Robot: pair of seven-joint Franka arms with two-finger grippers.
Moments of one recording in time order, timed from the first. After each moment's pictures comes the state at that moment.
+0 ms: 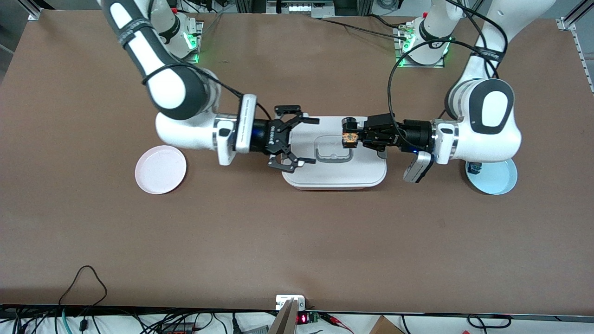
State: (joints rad) left arm 0.01 0.31 -0.23 -1.81 -1.41 1.74 0.66; right arm 0.24 0.50 0.33 -1.56 1.68 2.16 -1.99
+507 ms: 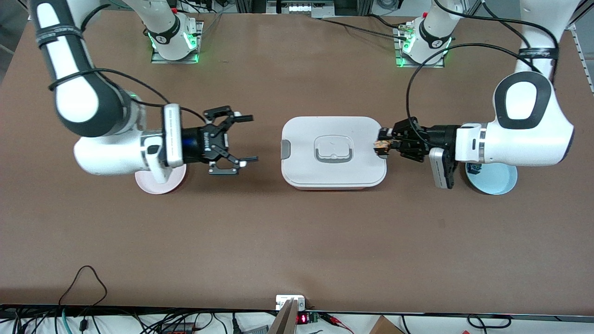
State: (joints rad) left arm 0.09 0.31 -0.22 -1.69 -0.82 1.70 0.66; right arm -0.02 0.47 0.33 -1.55 1.38 1.73 -1.85
